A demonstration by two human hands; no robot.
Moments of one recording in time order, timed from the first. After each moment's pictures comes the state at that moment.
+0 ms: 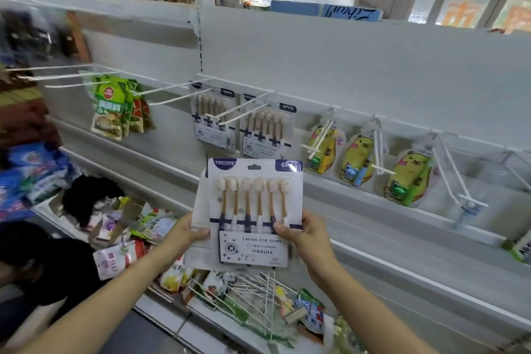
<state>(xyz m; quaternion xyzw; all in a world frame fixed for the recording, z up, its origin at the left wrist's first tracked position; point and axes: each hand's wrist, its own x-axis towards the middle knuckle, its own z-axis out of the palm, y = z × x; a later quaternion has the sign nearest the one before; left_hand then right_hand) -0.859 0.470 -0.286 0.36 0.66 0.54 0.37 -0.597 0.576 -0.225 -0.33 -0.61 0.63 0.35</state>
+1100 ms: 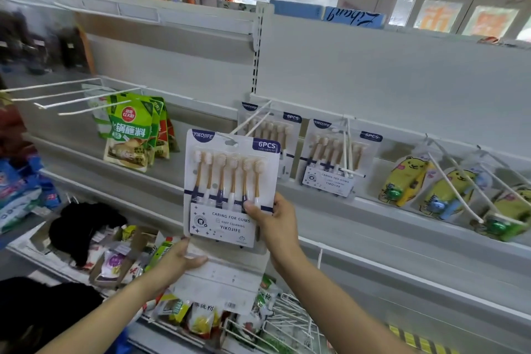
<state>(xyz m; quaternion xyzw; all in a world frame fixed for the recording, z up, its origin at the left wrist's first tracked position) -1.134 0.462 -0.321 0.39 0.65 0.47 0.45 -0.927 0.552 -0.196 -0.35 -0.56 0.61 0.43</state>
